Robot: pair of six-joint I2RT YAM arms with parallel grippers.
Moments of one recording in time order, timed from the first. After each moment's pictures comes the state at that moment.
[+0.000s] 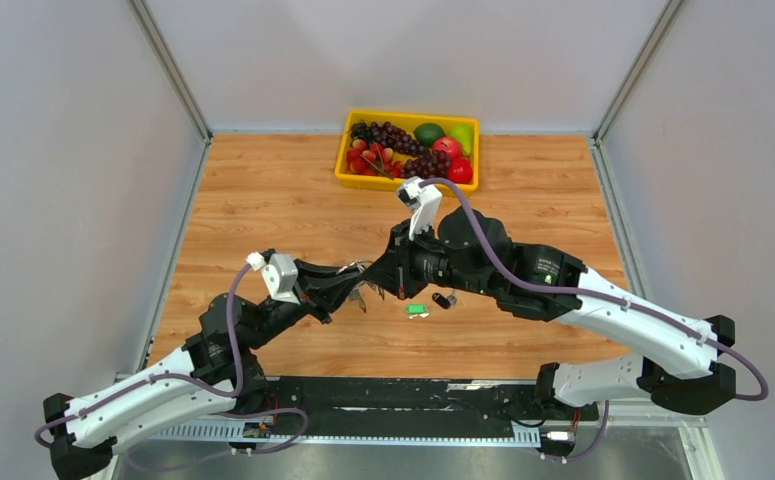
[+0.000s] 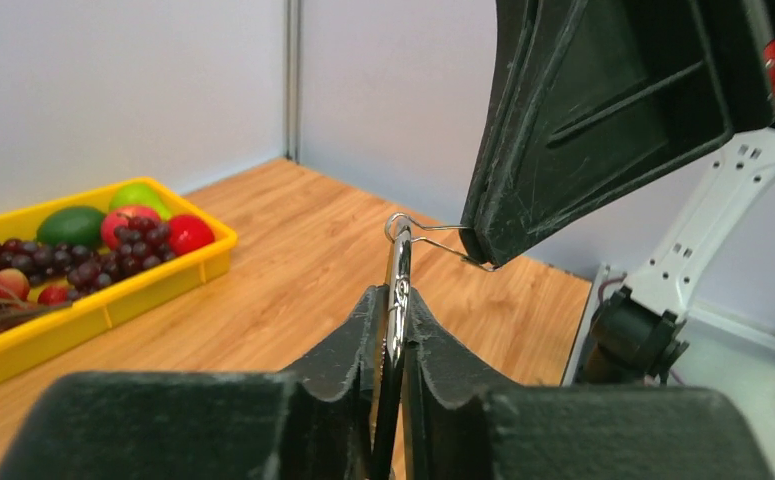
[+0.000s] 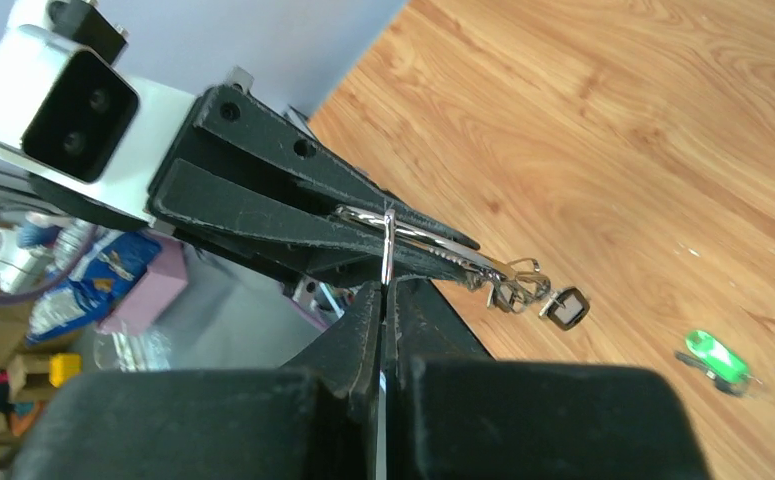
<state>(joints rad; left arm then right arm) -1.05 0.47 0.46 0.34 -0.02 -0.13 1.22 1.20 1.45 -0.56 0.08 0.63</state>
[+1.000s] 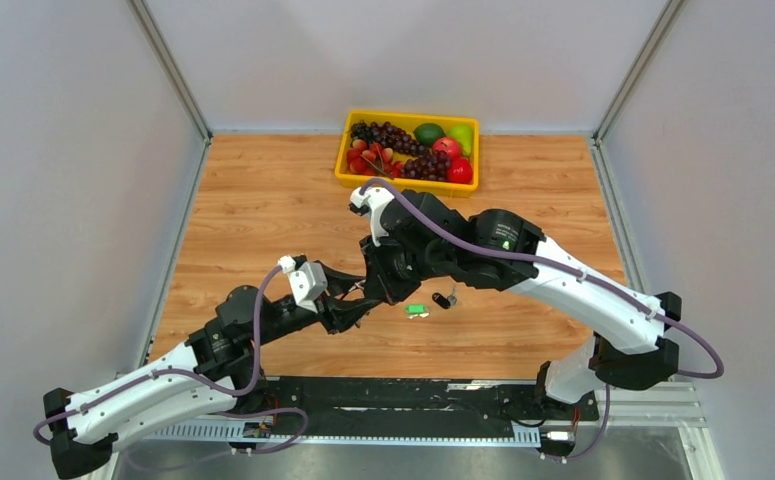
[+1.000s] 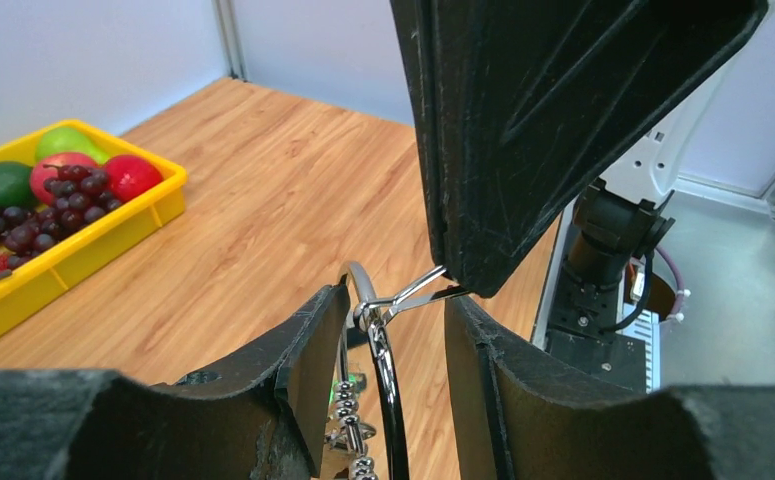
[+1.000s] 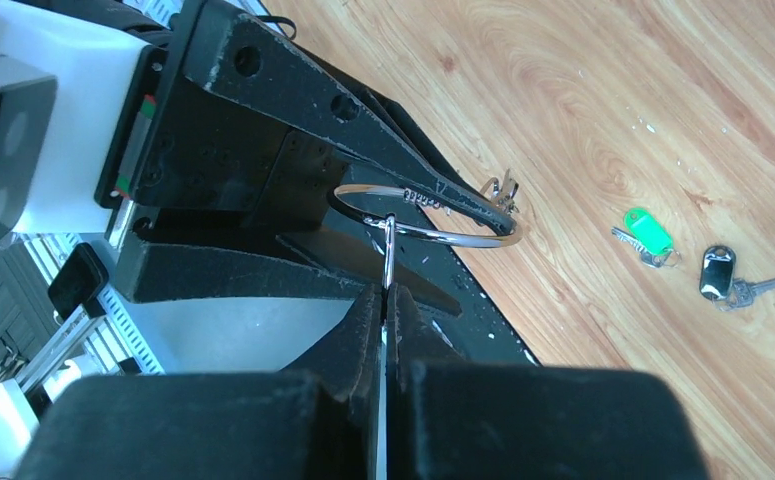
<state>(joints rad) -1.05 0.52 0.50 0.14 0.13 -0.06 1.22 1.50 1.90 -1.12 -0.03 0.49</state>
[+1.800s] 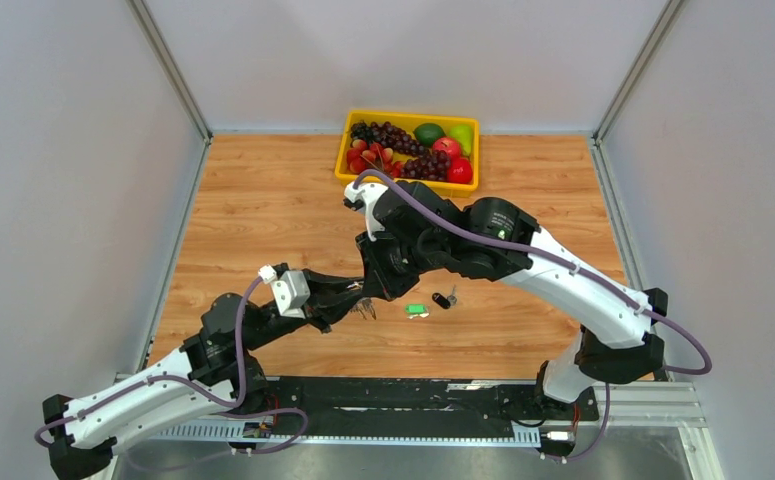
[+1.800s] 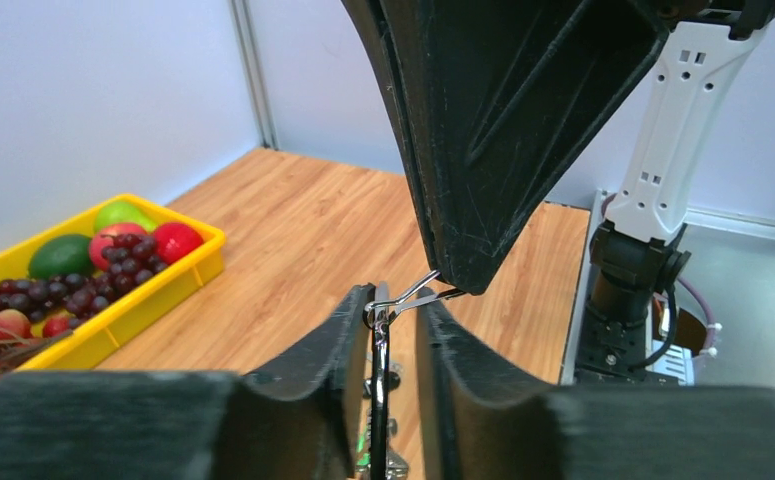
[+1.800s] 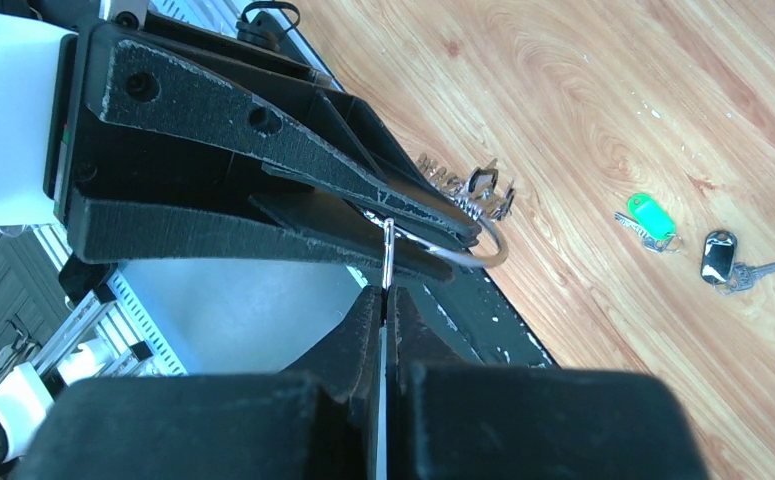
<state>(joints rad) -1.05 0.46 0.47 0.22 0.11 0.01 1.21 1.59 2.05 -1.24 -0.05 0.49</state>
